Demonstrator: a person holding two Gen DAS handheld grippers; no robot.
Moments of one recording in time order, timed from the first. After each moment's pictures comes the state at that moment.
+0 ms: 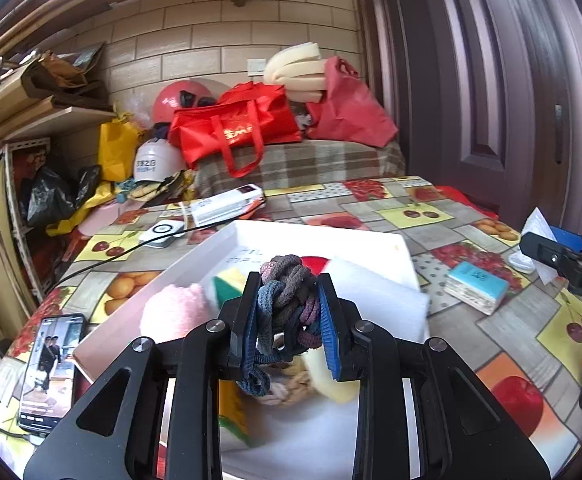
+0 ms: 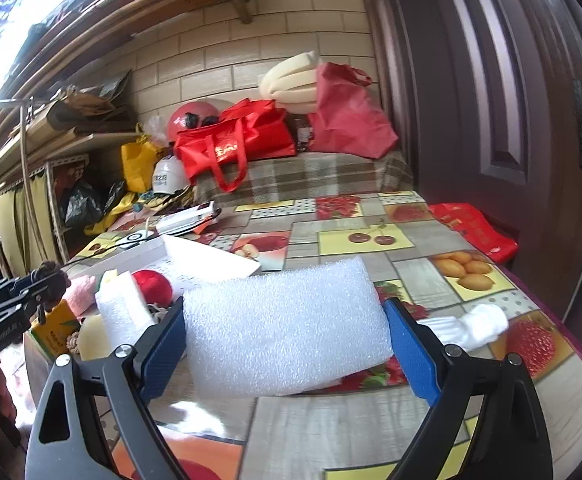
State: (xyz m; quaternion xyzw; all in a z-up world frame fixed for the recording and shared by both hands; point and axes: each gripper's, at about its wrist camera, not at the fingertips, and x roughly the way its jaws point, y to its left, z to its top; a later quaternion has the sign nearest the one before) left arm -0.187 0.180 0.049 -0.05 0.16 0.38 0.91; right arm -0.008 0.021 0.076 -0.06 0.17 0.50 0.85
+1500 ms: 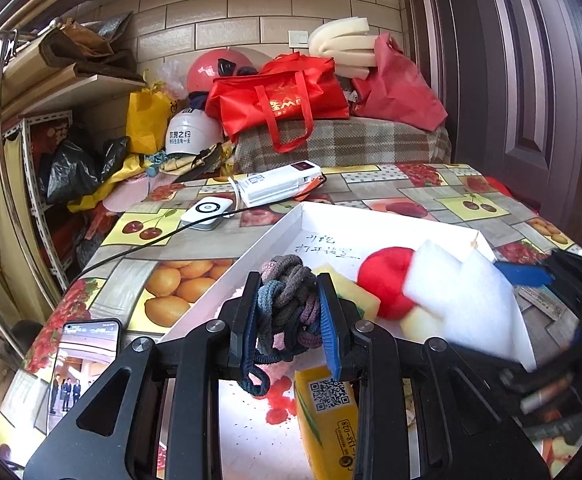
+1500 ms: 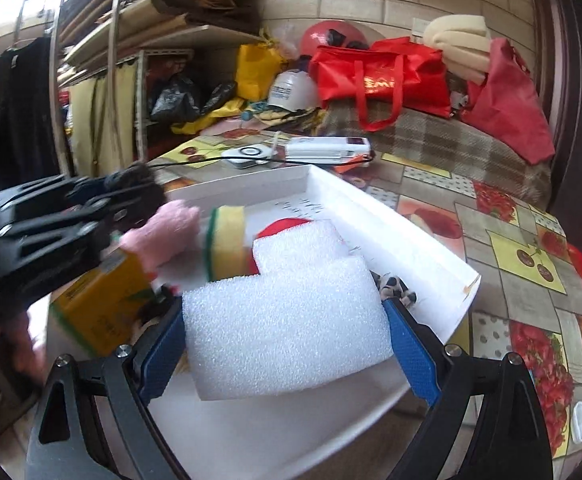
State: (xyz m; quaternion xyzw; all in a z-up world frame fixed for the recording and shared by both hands) left arm -0.202 0.255 0.040 -0.08 0.19 0.42 0.88; right arm -0.087 0.174 0.048 -0.23 0.20 0.62 0.73
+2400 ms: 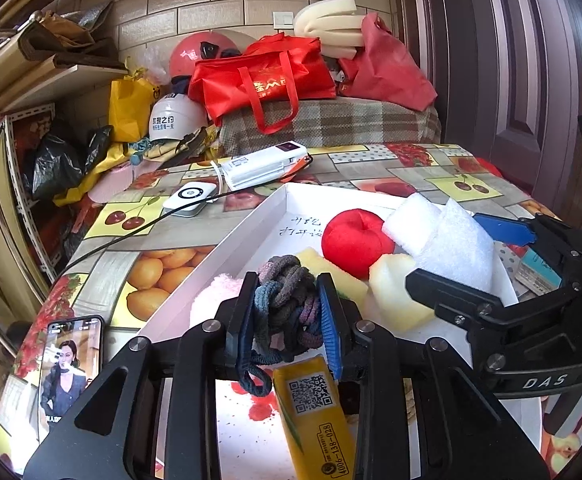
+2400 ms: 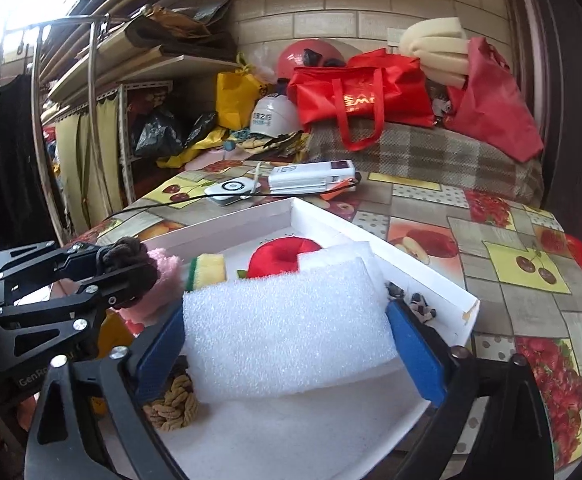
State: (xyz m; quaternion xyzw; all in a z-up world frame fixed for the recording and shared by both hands) left arm -0.187 0.265 0.035 -0.09 0.23 0.39 0.89; right arm -0.077 0.185 0.058 -0.17 0.19 0.61 0.75
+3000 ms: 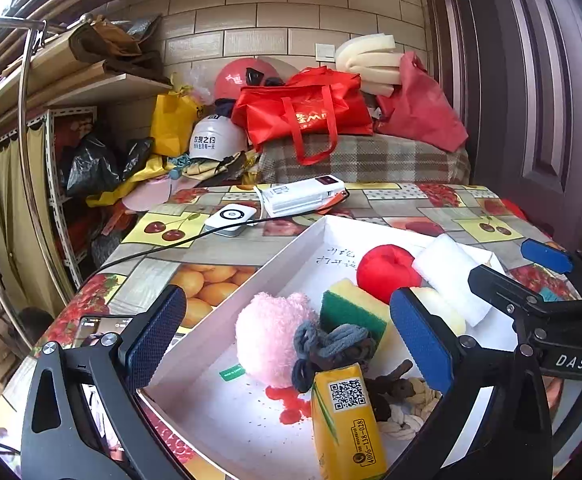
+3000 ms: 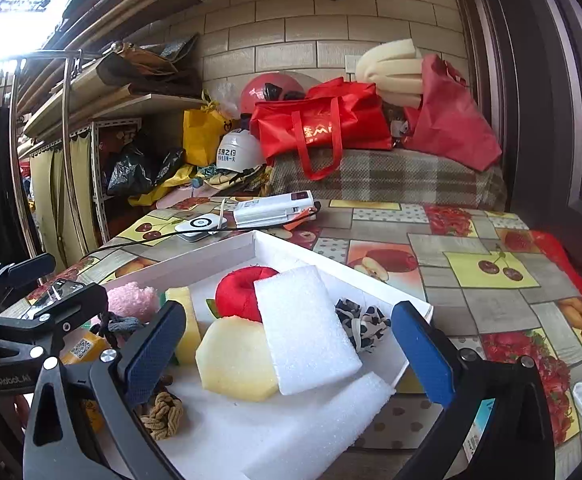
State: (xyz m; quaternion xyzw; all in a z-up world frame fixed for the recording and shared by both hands) left arm -0.219 0.259 0.042 -0.10 0.16 0.46 0.87; right arm -0.075 0.163 0.067 -0.12 0.15 0.58 0.79
